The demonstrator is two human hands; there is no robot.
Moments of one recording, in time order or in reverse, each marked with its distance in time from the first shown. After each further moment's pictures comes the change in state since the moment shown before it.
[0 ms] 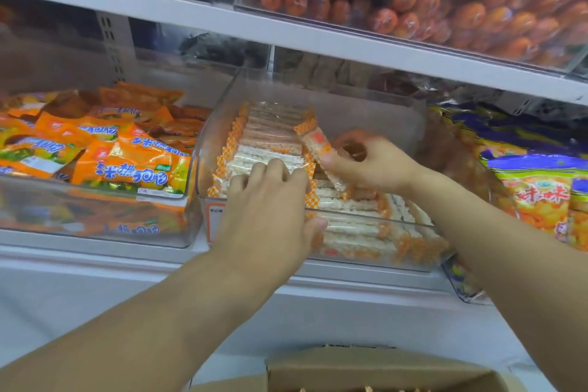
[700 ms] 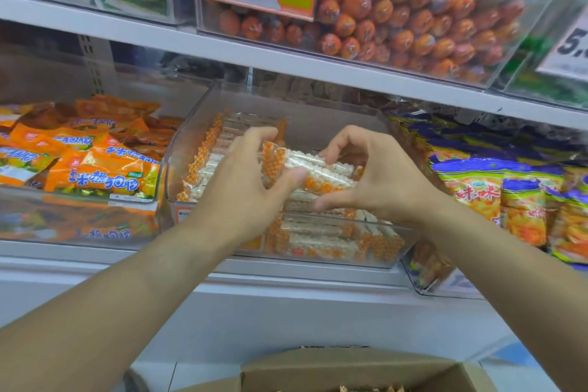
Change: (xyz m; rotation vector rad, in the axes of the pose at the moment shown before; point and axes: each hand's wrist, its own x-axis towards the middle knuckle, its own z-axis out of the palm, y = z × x) left_hand 0.023 0.004 -0.006 -0.683 0.153 -0.038; right_hand -0.076 -0.029 -0.045 0.084 0.109 -0.323
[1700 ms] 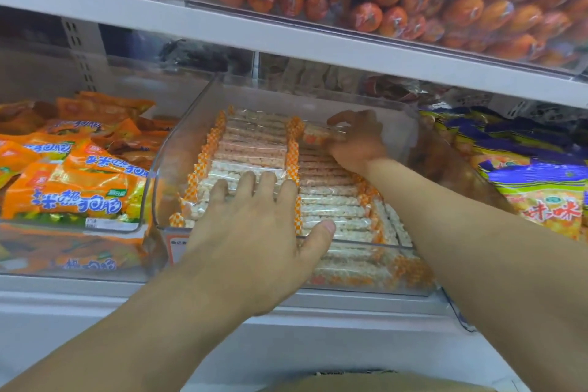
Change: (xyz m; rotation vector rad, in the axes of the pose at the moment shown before) left_hand -0.003 -0.012 0.011 0.931 -0.324 0.098; right_hand 0.119 0.109 0.061 -0.244 0.208 0.494
